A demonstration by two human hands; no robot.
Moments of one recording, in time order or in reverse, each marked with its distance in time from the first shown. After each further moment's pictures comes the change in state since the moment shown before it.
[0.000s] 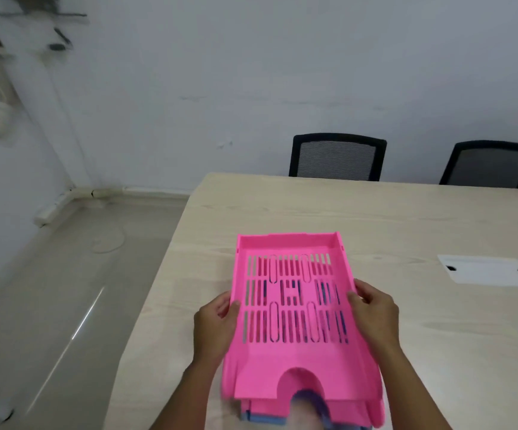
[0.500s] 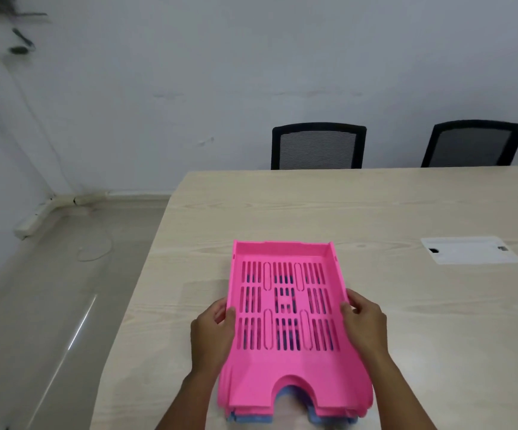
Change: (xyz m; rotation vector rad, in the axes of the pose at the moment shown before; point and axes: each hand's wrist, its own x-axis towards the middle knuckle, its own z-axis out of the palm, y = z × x) left_hand -0.013 0.005 0.040 0.152 0.024 0.008; right_hand 0.002 0.045 -0.013 -0.021 -0.051 0.061
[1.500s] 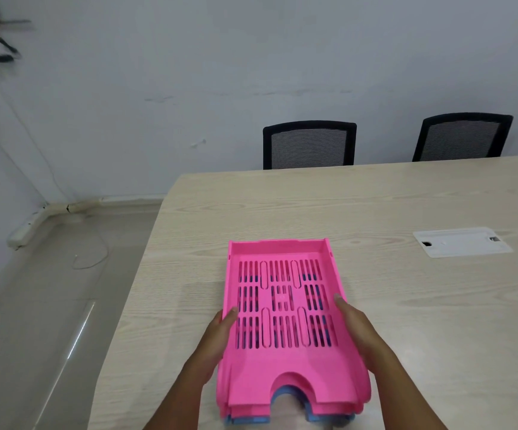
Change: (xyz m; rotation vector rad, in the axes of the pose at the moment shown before) left_hand 0.032 -0.051 0.019 -0.180 -0.466 -0.426; right_hand 0.020 0.036 0.000 0.314 -0.379 0.357
